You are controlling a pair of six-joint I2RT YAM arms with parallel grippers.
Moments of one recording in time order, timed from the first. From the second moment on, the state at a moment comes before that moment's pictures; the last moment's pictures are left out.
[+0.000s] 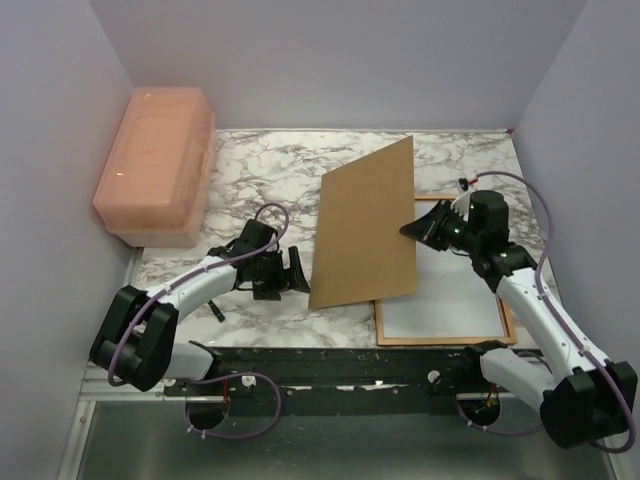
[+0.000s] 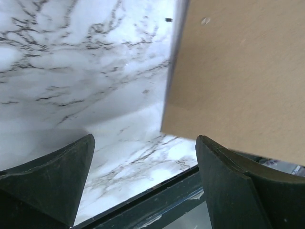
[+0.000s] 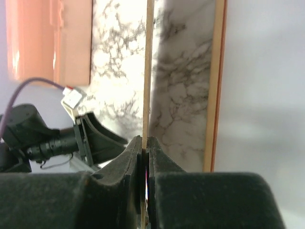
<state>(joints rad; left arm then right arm) -0.46 1.35 0.66 -0.39 0.36 -0.64 0.21 1.05 0.73 -0.20 -0.45 0.75</state>
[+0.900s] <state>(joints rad) -0.88 1.66 0.97 -0.23 0.30 -0.86 0.21 0.83 1.27 -0.85 0.19 0.58</state>
